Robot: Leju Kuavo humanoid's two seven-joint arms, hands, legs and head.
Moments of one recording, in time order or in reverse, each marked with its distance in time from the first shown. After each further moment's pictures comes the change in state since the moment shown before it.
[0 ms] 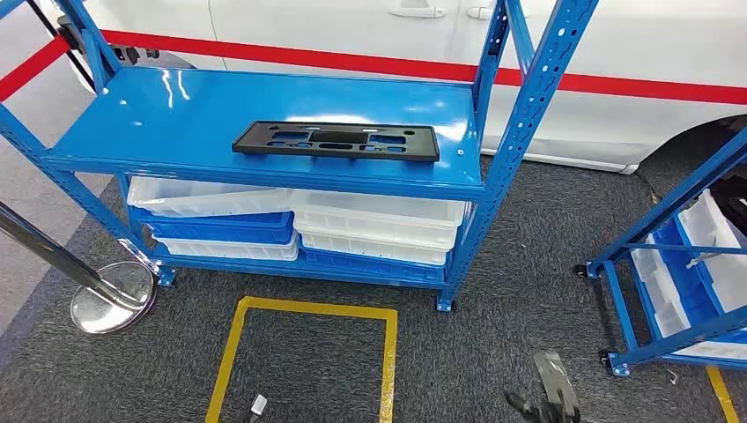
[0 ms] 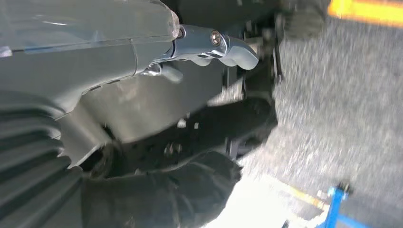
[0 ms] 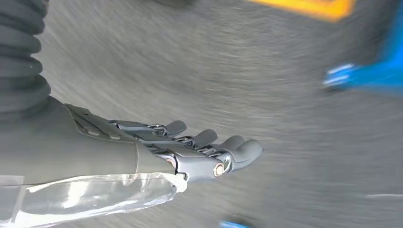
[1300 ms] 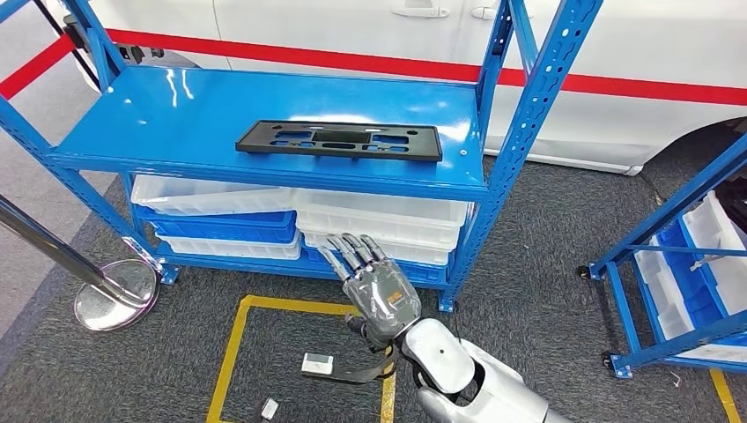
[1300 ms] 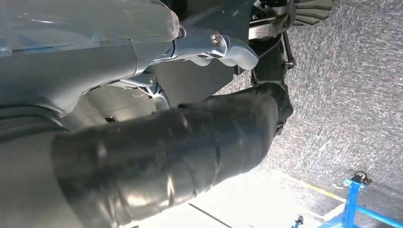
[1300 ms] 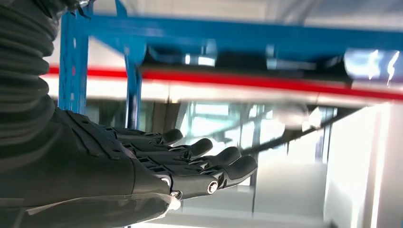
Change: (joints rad) left arm 0.009 -0.010 -0.038 -0.002 -0.026 -0.021 -0.025; right arm -0.324 0.115 0.940 -0.644 0.973 -0.365 0.346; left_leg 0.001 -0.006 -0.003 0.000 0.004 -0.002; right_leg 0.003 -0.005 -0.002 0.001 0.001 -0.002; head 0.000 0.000
